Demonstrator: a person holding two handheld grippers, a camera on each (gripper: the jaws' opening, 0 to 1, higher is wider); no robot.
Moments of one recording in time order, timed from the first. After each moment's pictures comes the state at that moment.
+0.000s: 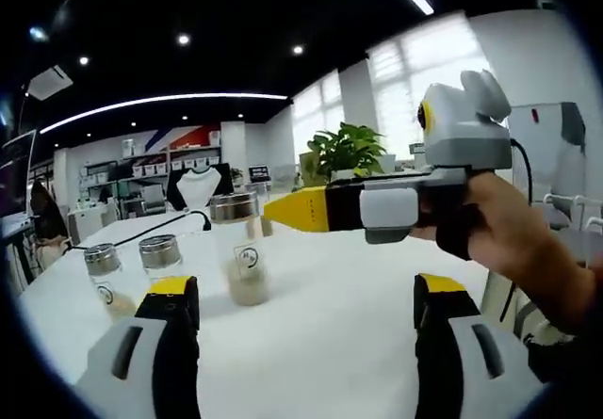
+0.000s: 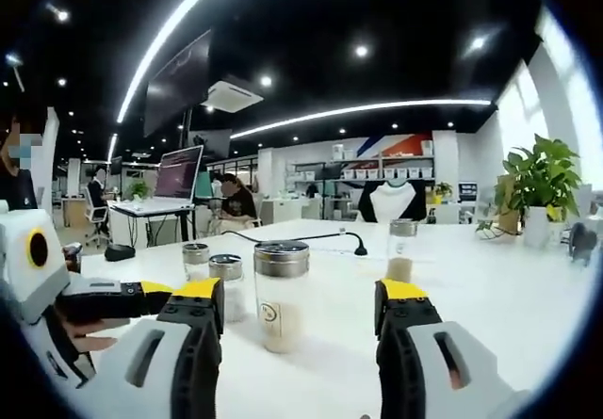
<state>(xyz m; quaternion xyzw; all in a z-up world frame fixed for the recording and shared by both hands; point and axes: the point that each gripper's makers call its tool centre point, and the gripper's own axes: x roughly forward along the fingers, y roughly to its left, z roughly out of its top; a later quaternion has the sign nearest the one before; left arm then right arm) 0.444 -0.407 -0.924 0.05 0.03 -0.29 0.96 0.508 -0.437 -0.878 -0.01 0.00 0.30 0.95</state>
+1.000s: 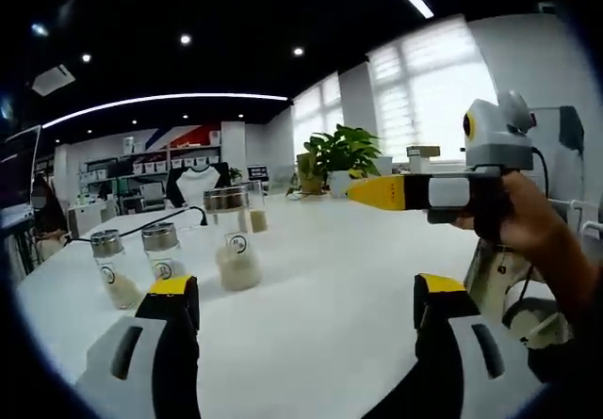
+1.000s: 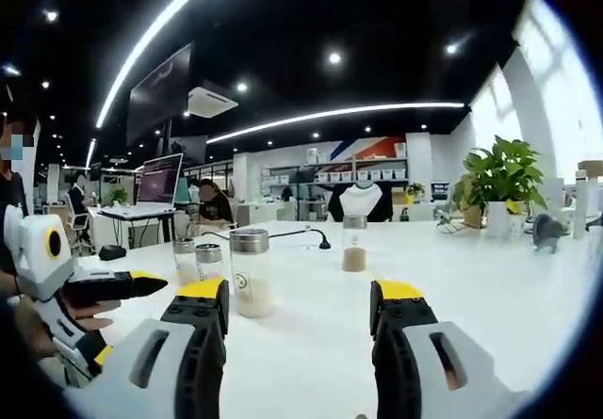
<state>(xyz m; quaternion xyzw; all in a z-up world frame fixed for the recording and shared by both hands) 0.418 -0.402 -0.928 0.04 0.02 -0.28 0.96 0.464 -0.506 -0.883 0.01 0.00 0.24 0.97</state>
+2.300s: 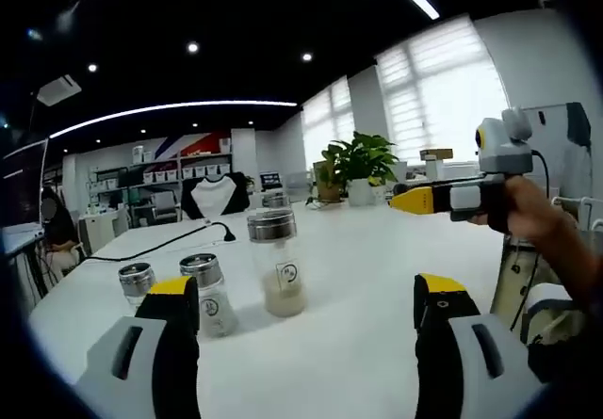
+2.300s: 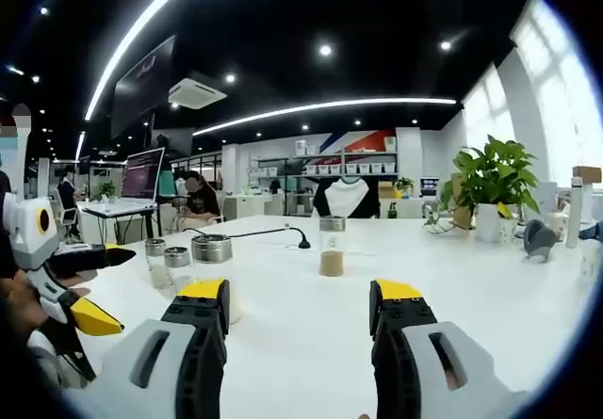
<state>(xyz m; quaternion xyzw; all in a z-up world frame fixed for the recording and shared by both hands) 0.457 -0.367 -0.893 0.06 0.01 -0.26 0.96 0.513 -0.526 -0.866 0.00 0.02 0.22 0.98</state>
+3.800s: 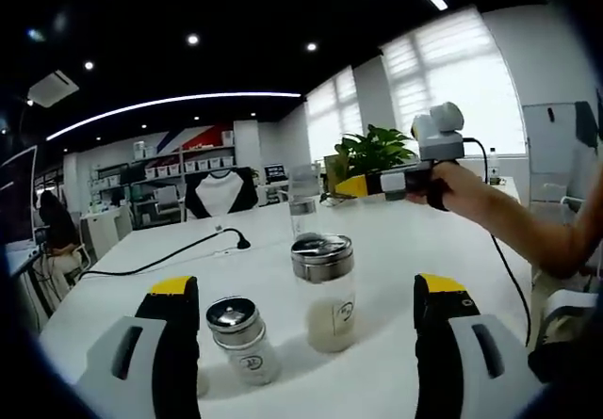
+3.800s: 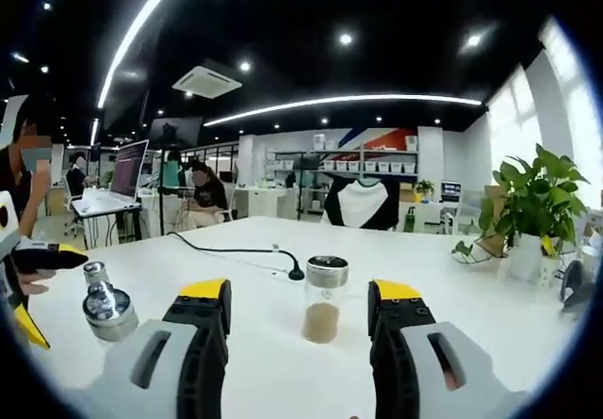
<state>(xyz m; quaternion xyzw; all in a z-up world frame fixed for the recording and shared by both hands) 0.520 -0.352 -0.873 0.06 0.03 -0.25 0.96 0.678 -0.501 -0.834 -0.04 0.03 0.26 0.96</state>
